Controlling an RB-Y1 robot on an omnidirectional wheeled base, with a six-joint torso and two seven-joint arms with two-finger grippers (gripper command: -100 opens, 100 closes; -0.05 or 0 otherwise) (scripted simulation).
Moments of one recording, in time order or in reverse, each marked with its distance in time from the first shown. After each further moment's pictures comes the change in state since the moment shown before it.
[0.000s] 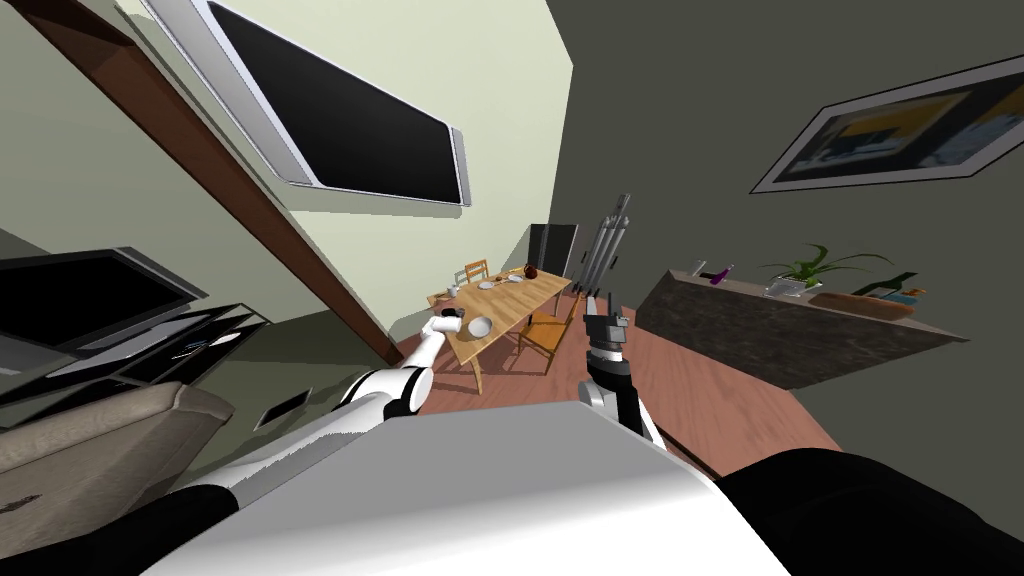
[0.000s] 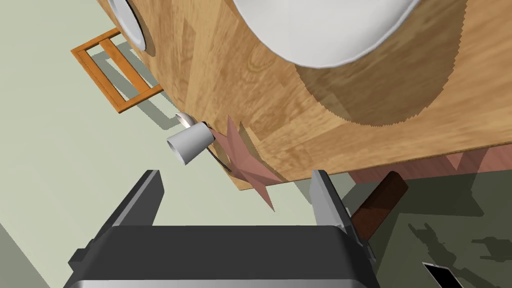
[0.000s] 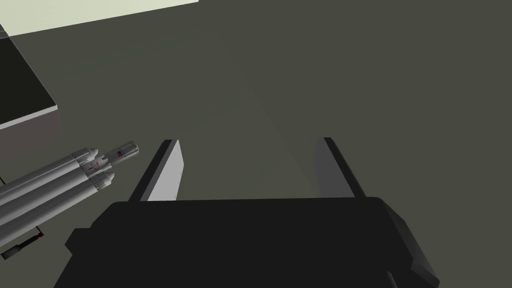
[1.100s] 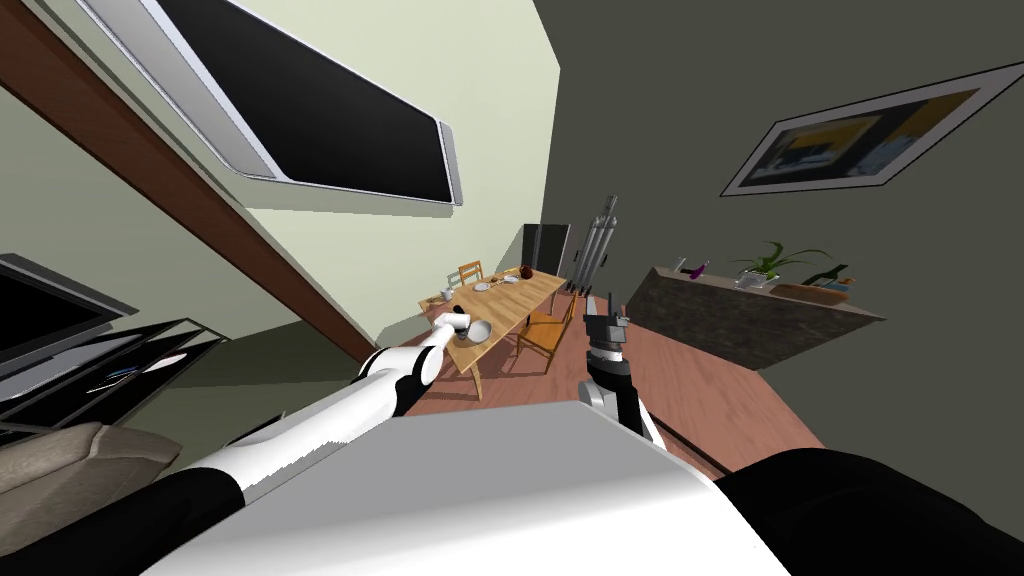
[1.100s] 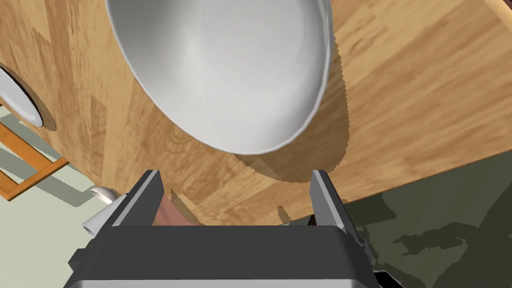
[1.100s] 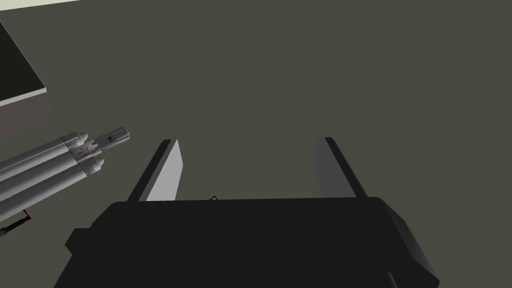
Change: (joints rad) left arm -0.197 -0.033 0.055 0.331 -0.015 0.224 0.052; right arm 0.000 0.000 0.000 0.000 0.000 0.000 0.000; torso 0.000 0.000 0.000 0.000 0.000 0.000
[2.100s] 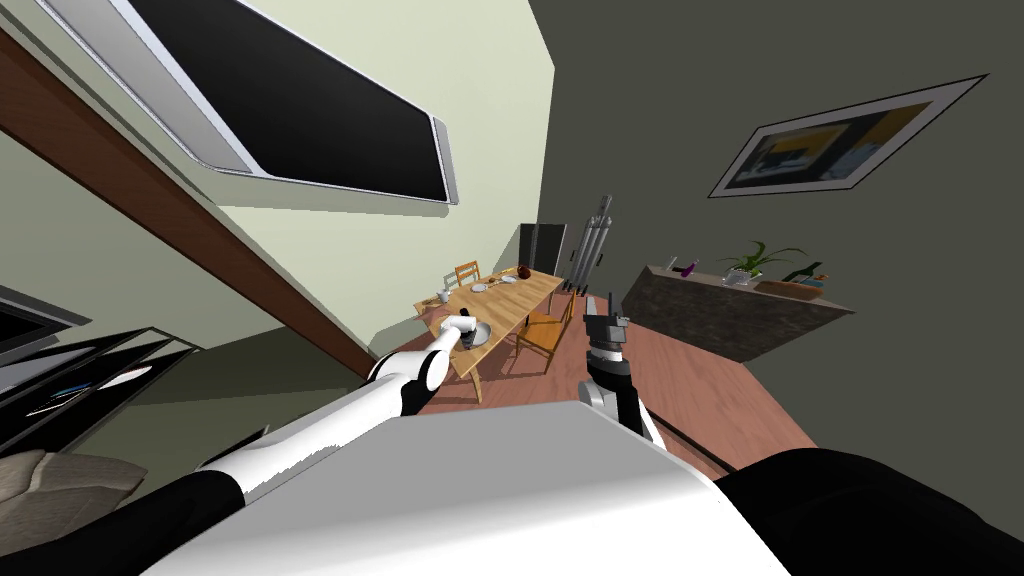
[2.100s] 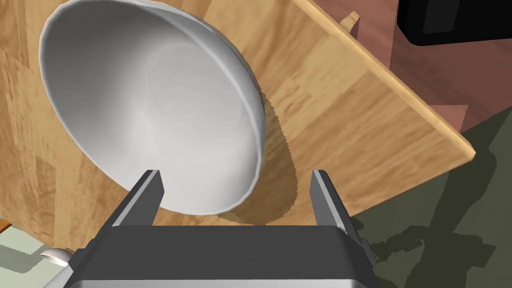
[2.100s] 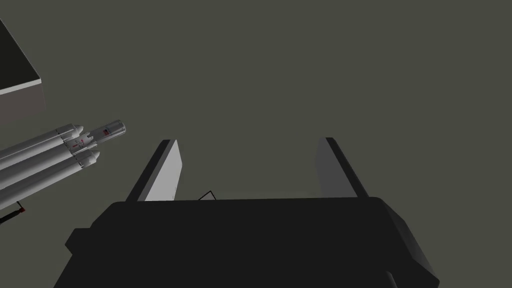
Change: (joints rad) left arm 0.026 -0.069 0.018 -0.038 -0.006 0.183 0.006; right arm 0.000 0.000 0.000 0.000 0.000 0.000 0.000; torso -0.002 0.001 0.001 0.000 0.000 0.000
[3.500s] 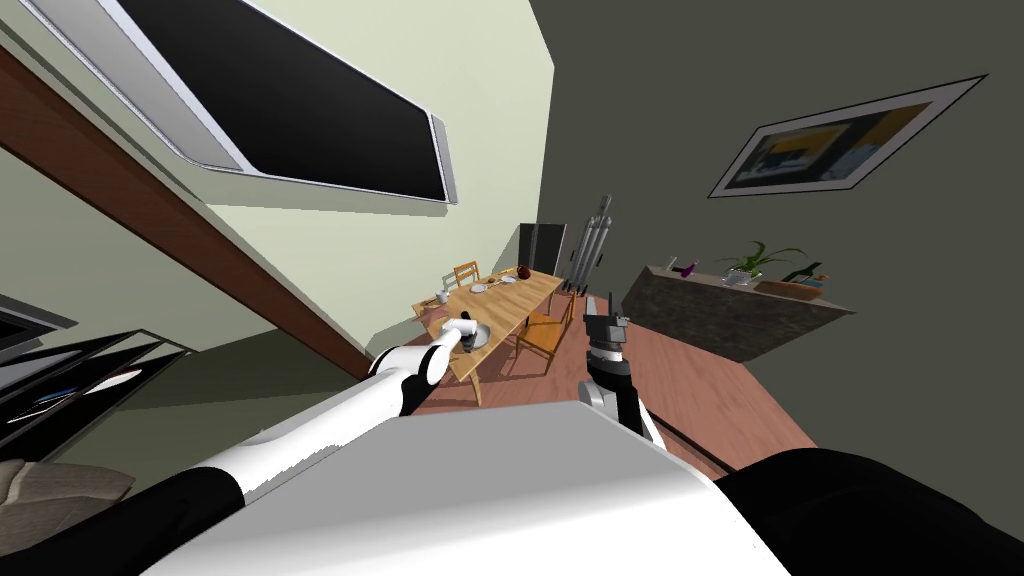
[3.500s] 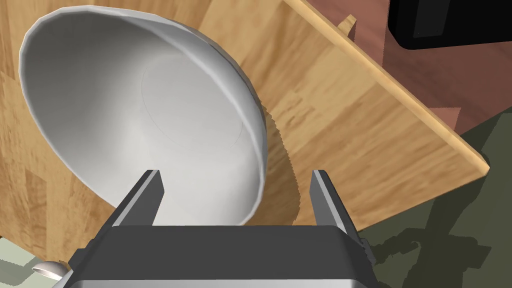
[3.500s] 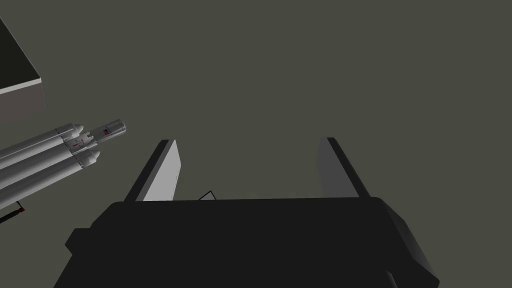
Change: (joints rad) left arm -0.048 0.012 -0.003 0.161 0.006 -0.095 0.019; right arm 0.000 0.000 0.000 0.000 0.000 0.000 0.000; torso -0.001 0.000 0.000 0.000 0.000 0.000
